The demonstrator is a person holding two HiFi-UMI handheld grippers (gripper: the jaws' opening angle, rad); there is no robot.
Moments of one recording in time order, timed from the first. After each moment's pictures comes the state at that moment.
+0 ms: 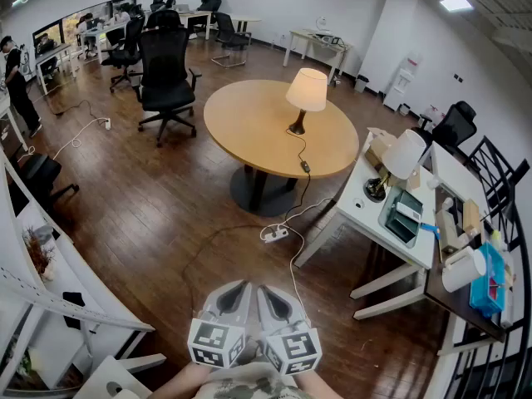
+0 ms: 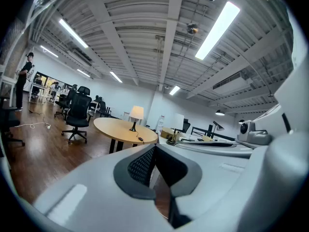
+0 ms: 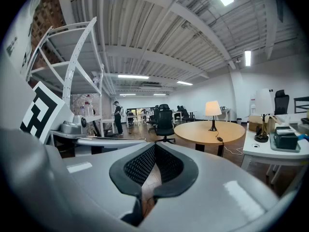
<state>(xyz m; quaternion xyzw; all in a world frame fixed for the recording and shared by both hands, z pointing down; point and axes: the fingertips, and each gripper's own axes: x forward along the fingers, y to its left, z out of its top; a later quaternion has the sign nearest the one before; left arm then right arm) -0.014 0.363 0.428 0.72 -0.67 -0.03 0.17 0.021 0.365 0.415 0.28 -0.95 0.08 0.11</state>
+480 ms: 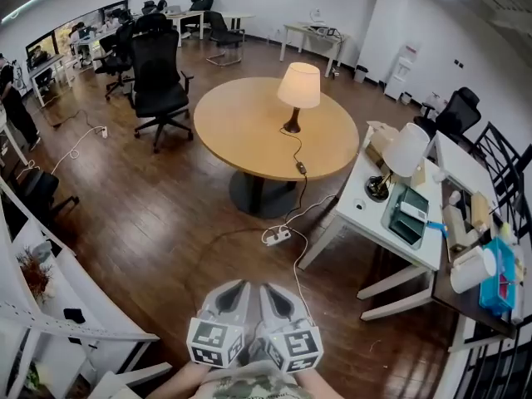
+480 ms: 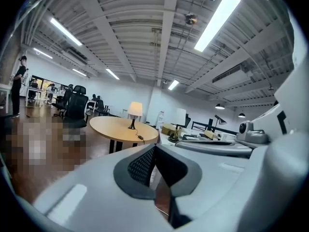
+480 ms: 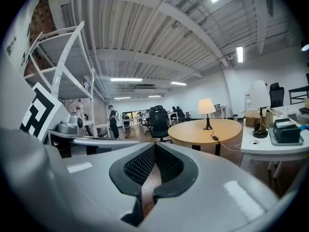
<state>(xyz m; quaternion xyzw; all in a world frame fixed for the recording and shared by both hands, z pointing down) -0.010 0.292 0.440 0.72 -0.67 0.00 0.17 0.032 0.286 0.429 0.30 -0.94 0.10 0.09</state>
